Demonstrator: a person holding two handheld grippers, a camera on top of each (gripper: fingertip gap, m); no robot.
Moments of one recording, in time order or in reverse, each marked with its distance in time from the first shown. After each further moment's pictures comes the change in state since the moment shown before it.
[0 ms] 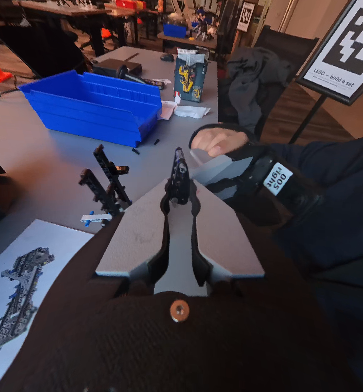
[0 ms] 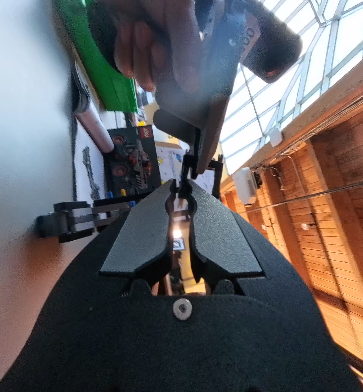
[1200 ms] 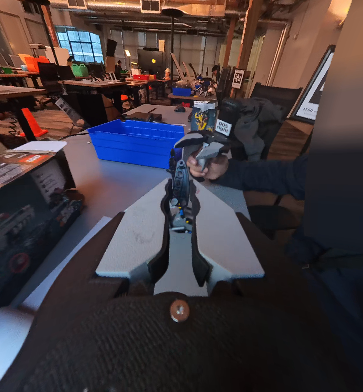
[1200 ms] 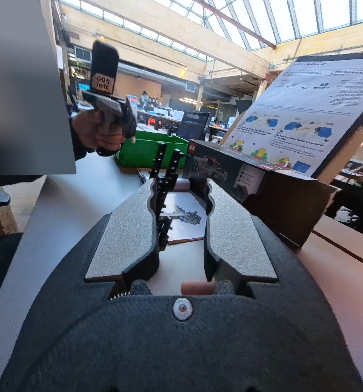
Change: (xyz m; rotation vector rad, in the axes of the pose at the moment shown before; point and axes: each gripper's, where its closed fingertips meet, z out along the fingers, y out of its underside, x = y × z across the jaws) left arm -0.069 -0.003 -0.094 0.221 -0.012 0.056; right arm 0.004 0.099 0.003 0.217 -0.305 1.354
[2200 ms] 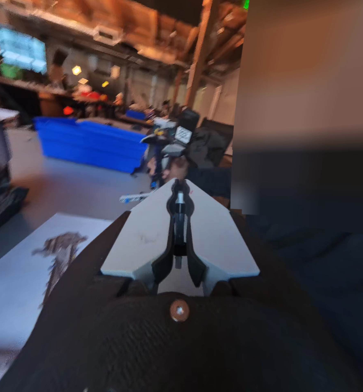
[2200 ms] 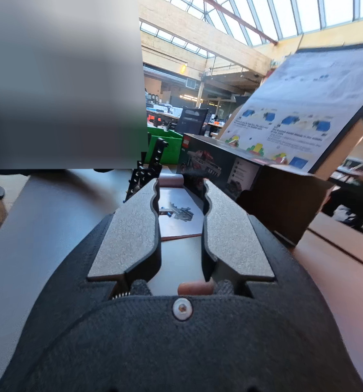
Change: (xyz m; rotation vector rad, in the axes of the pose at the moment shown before) left arm -0.005 0.035 -0.015 0.152 0.262 -0.185; right arm 0.016 0.014 0.009 -0.014 -0.001 -0.011
